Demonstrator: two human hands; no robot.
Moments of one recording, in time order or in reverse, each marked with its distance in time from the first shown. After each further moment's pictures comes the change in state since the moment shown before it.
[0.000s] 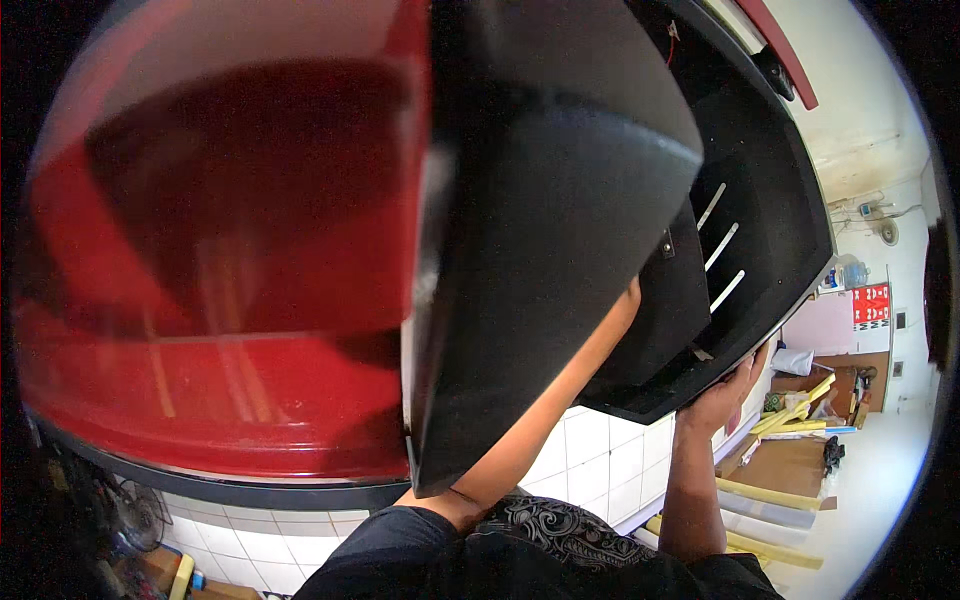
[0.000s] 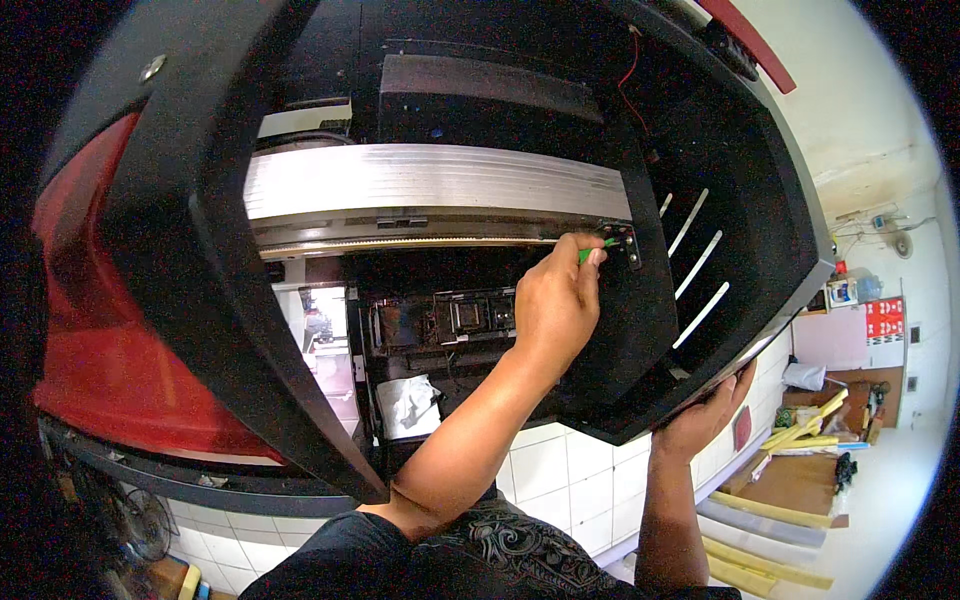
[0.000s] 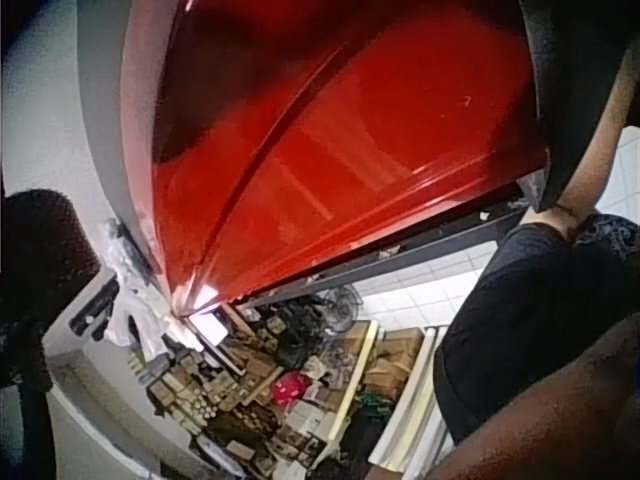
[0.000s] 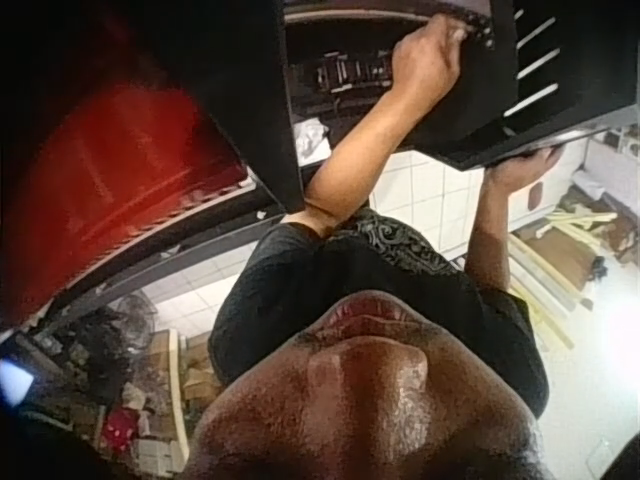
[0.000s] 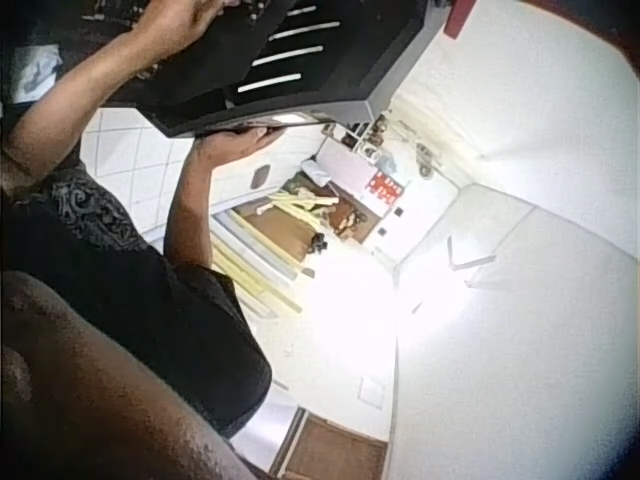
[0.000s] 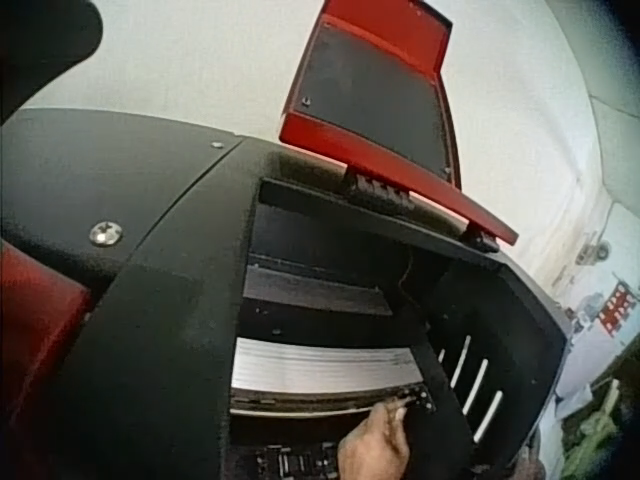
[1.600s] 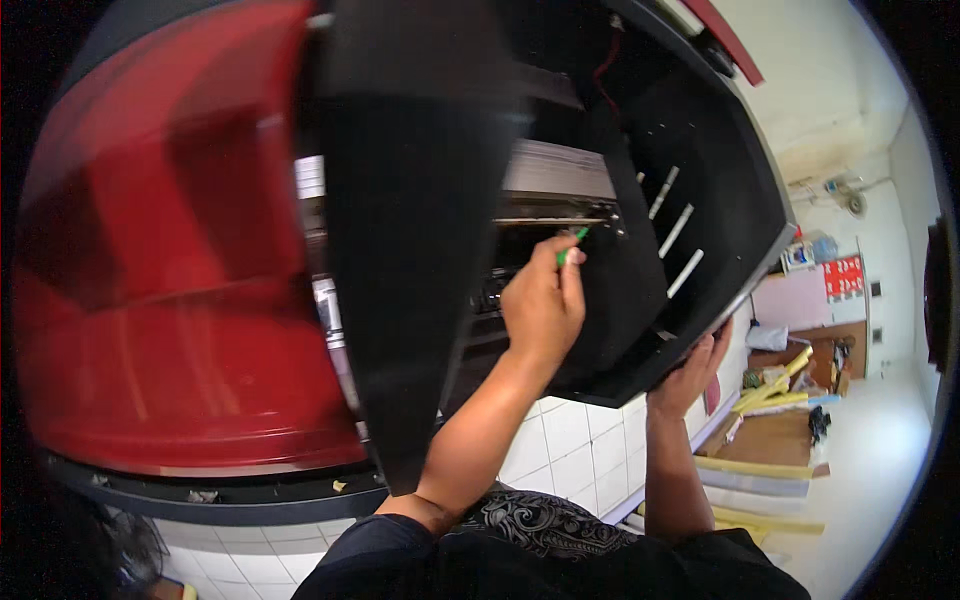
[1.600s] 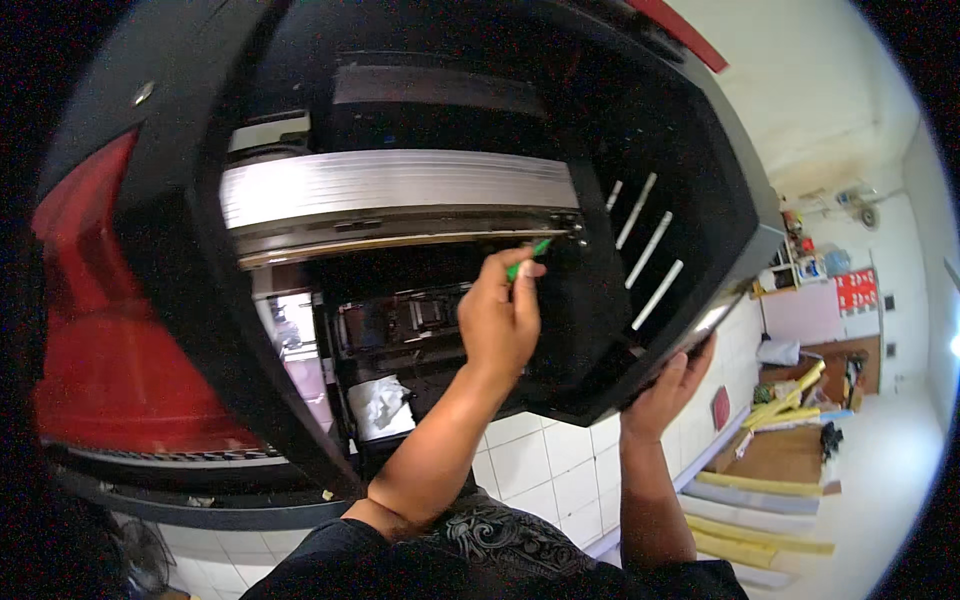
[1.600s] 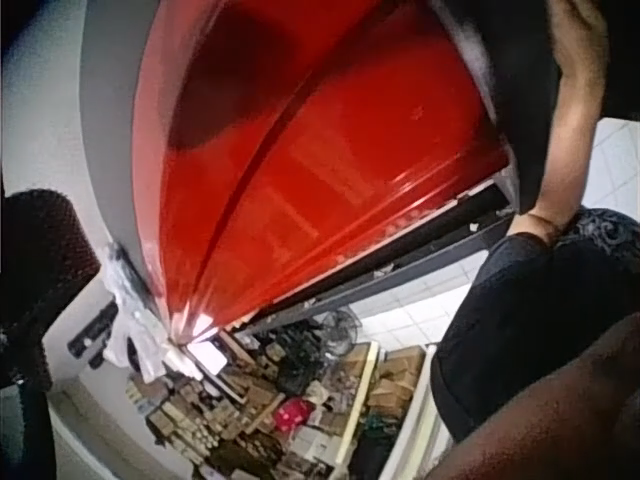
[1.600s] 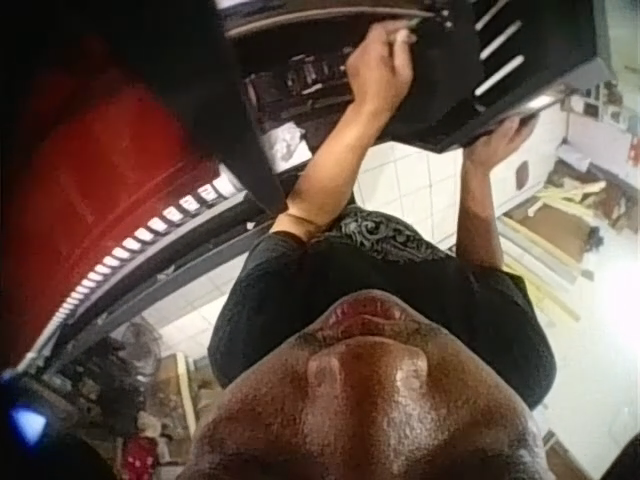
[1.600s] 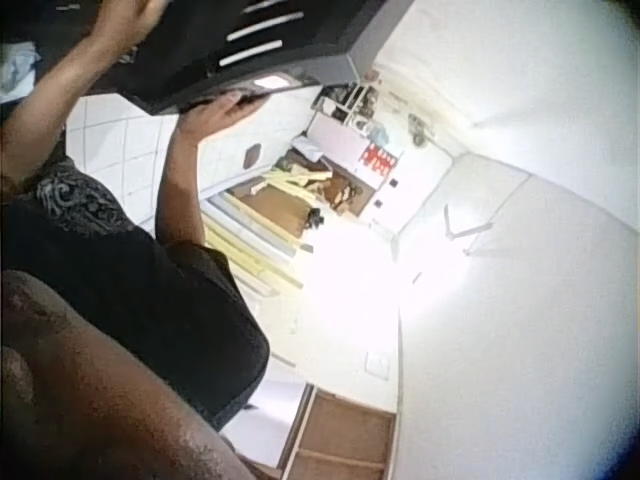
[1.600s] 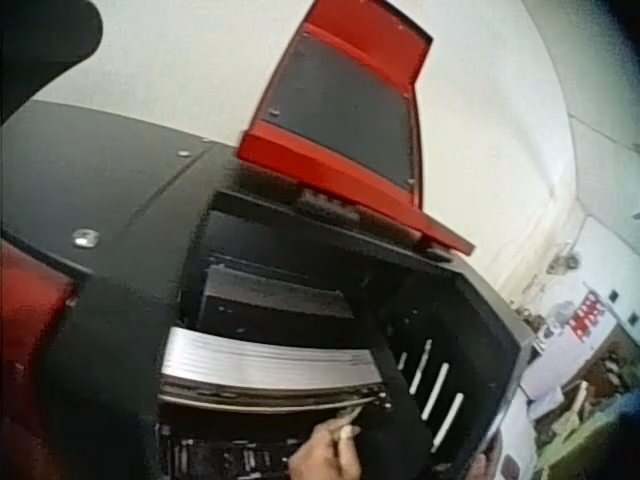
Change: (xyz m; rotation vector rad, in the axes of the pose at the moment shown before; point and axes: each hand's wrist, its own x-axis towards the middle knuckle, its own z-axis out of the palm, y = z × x) left_hand -0.023 0.004 -0.021 -0.167 0.056 -0.084; right_hand -0.011 0.002 -0.006 -0.150 -0.083 -0.119
